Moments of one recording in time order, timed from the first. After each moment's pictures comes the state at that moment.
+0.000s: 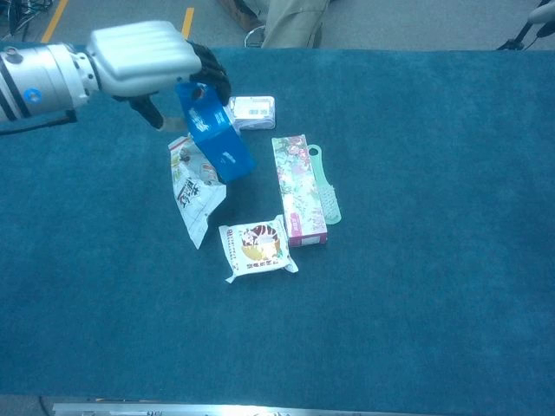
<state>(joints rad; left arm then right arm) -1.00 -1.23 0.04 -1.43 1.70 0.95 -0.05 0.32 -0.94 0.07 -1.79 -1.58 1.28 -0.13</state>
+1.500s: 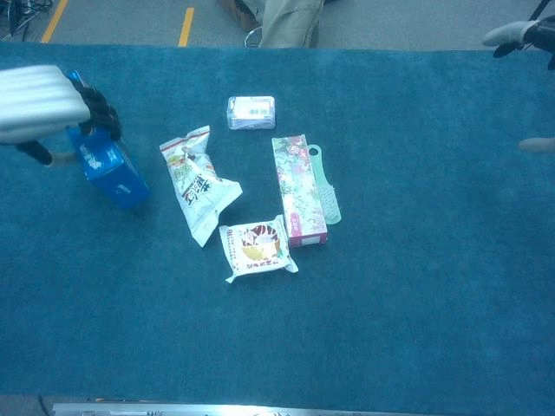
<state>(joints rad) -0.78 -1.10 0.17 -1.41 1.82 1.02 0.08 0.35 -0.96 0.06 -1.87 -1.58 1.23 -0.23</state>
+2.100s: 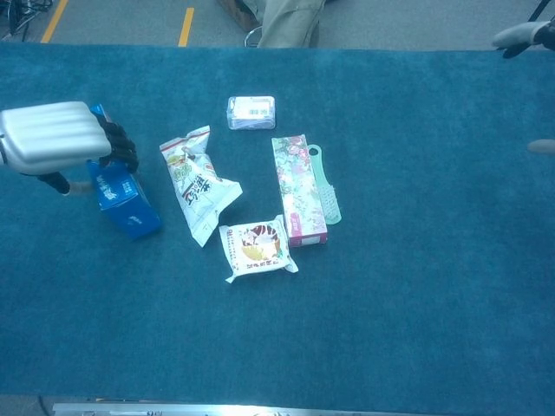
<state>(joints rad) -0.79 -1.14 0.18 -1.43 1.84 0.95 0.10 0.33 -0.95 0.05 -1.87 -1.58 1.25 -0.22</state>
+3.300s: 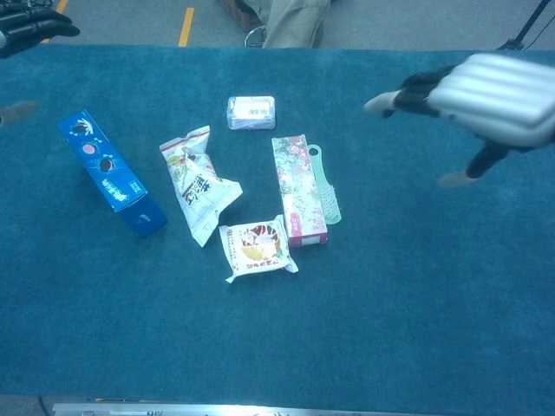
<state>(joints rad) -0.56 -0.96 0.02 -1.69 1.58 1.20 0.22 0.60 -1.00 0.07 -1.89 -1.63 0.86 -0.29</state>
